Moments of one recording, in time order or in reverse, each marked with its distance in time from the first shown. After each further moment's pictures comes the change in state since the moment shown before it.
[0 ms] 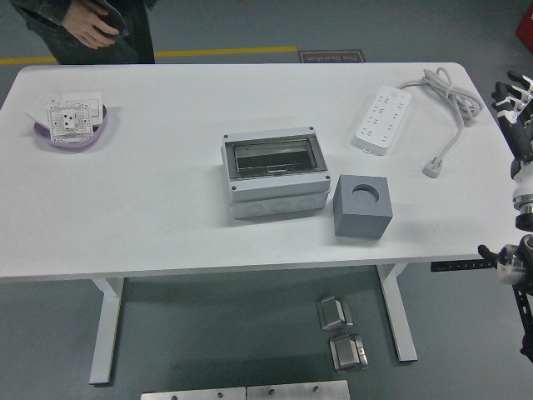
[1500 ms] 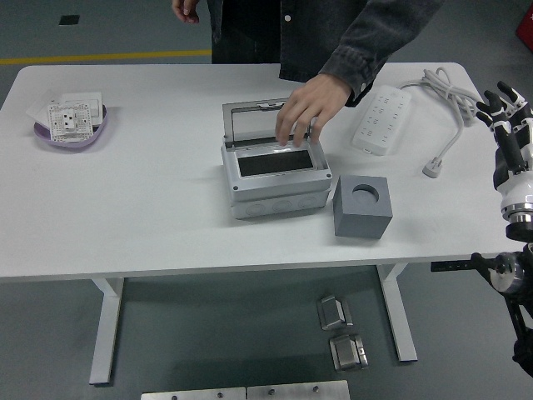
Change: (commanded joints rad) left arm 0.008 -0.014 -0.052 0.000 0.023 0.001 -0.006; right arm -0.023 -0.001 -0.026 0.010 0.146 0.082 -0.021
